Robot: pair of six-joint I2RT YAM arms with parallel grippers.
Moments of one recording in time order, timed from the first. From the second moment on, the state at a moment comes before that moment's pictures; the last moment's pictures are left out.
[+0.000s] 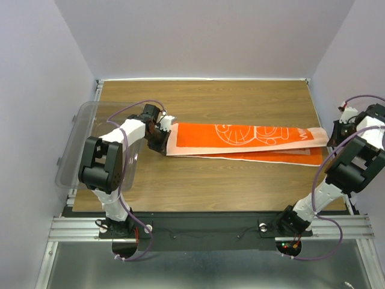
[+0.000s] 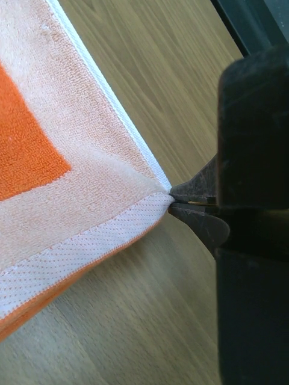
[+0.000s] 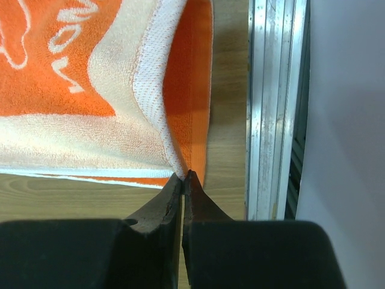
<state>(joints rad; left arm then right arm) -0.28 1.71 1.14 -0.66 0.32 0.15 -0.74 1.82 1.49 -0.89 -0.39 -0.57</state>
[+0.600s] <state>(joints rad) -0.28 1.80 1.14 -0.62 0.32 0.11 -0.74 1.82 1.36 -0.80 -0.34 -0.62</state>
